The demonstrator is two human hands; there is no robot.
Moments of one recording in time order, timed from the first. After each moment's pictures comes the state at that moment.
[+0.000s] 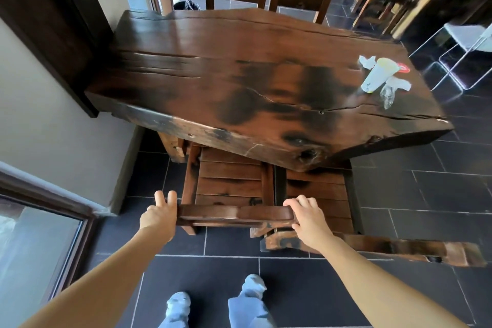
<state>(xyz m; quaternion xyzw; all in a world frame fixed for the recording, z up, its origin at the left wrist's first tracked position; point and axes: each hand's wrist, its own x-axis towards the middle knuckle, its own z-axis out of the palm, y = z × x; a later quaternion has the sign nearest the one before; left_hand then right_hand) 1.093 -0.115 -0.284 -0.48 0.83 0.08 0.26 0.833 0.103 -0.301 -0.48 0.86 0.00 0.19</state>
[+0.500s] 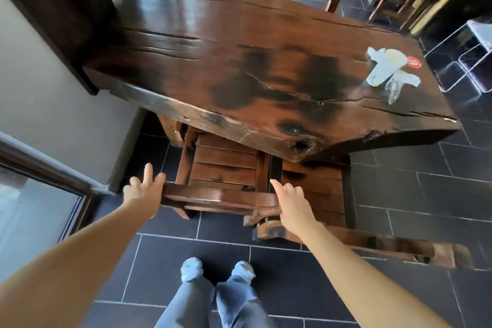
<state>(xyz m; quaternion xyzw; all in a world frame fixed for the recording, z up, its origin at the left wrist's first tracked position) 1.089 -0.110 -0.289 -0.47 0.83 0.03 0.29 0.830 0.100 -0.299 -0.49 0.85 0.03 0.20</state>
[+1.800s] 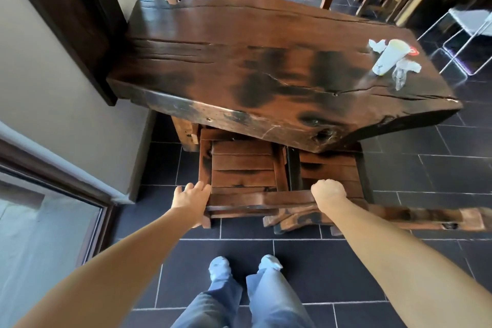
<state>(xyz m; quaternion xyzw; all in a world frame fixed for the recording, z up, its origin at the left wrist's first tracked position) 1.133 -0.109 -0.283 -0.31 0.90 0.09 0.28 0.873 0.068 -0.280 -0.40 0.81 0.37 0.21</state>
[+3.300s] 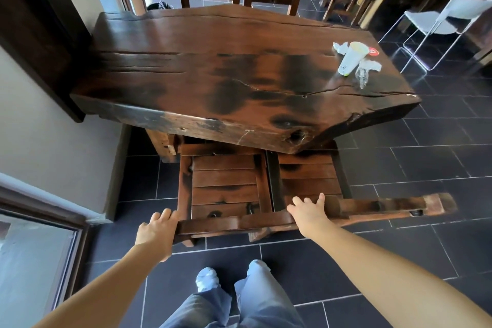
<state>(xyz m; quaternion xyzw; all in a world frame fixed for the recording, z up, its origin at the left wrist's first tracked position) 1.160 -0.087 -0.291 -0.36 0.90 0.10 0.24 0.897 0.118 -0.275 -0.43 0.83 0.29 0.23</state>
